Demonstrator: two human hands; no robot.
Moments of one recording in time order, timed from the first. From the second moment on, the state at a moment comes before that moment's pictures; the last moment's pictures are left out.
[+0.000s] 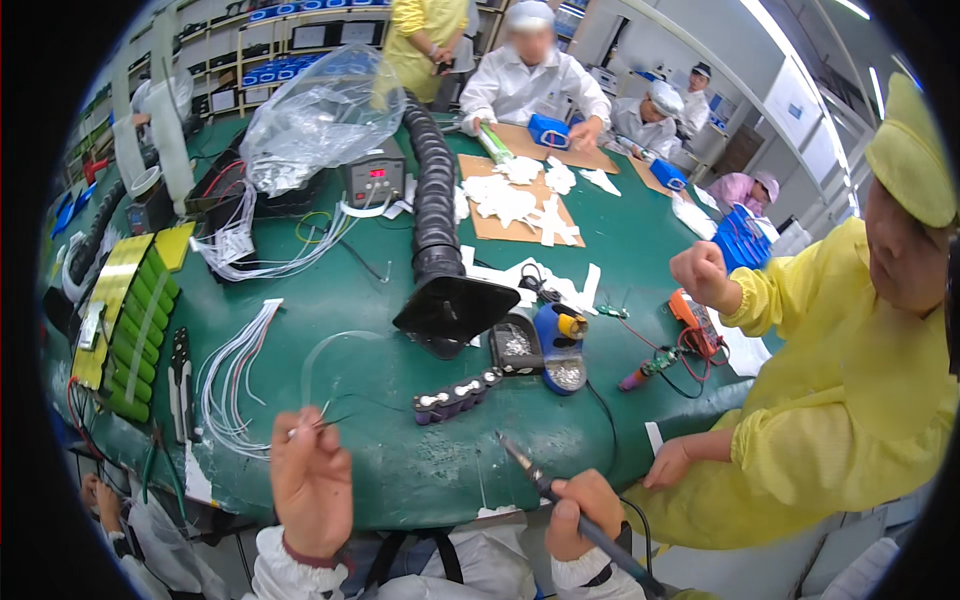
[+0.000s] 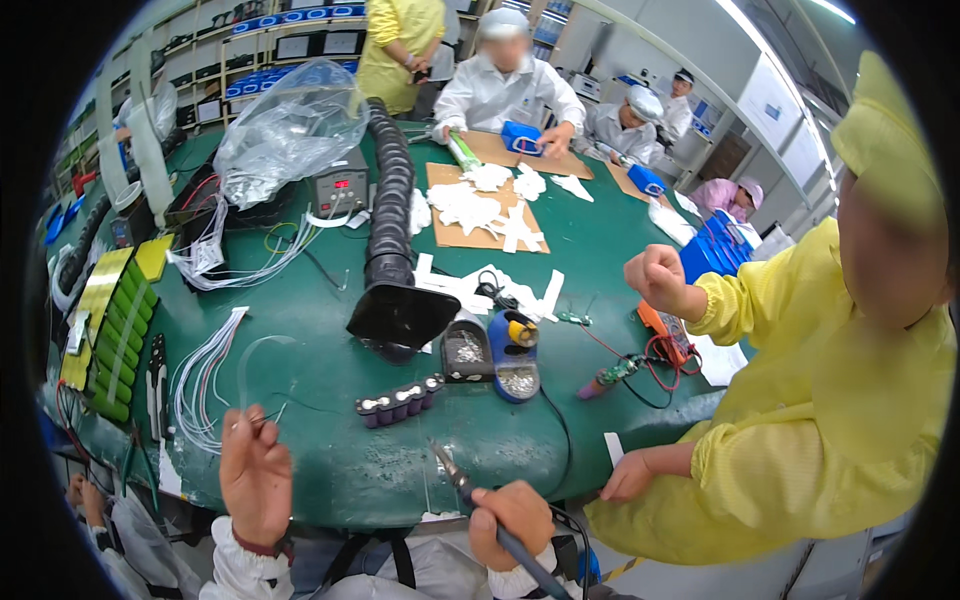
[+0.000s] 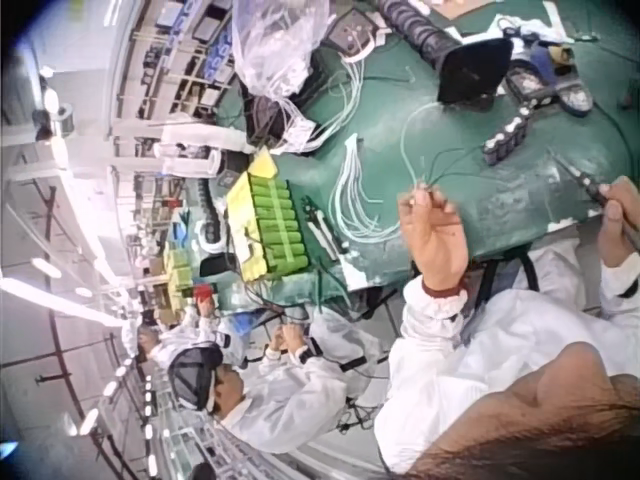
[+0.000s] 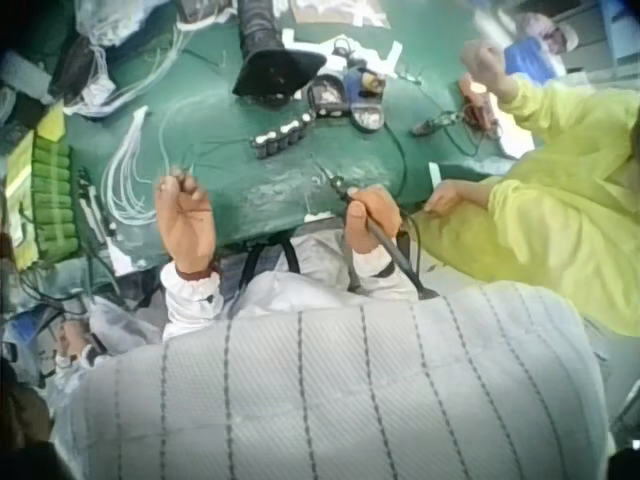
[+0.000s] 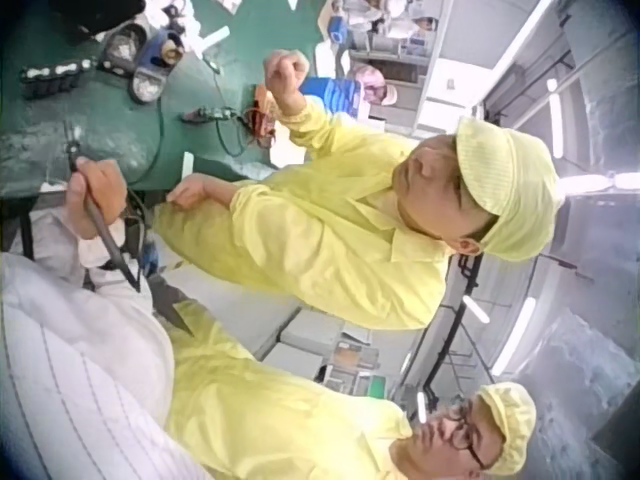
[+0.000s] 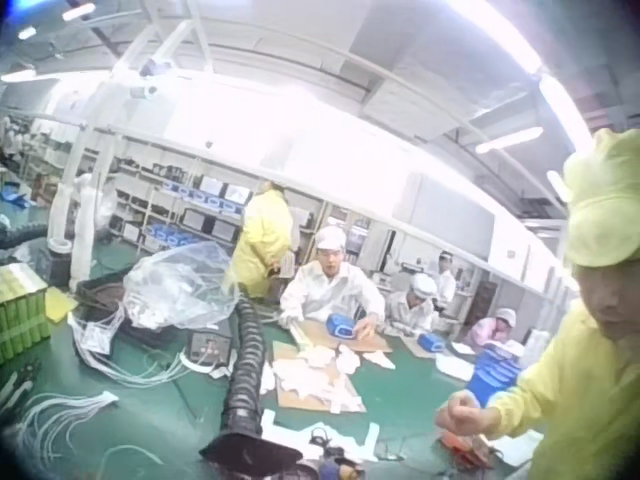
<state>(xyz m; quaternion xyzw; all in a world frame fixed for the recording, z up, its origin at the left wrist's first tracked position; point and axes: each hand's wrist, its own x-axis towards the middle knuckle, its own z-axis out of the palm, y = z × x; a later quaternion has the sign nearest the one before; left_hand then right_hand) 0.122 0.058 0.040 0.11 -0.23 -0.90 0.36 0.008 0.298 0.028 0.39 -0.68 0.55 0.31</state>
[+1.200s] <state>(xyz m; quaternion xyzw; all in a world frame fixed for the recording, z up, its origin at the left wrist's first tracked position) 0.147 0.154 -0.022 0.21 -0.23 -0.95 0.08 0.034 0.247 -0.003 0.40 -0.67 0.61 -0.10</state>
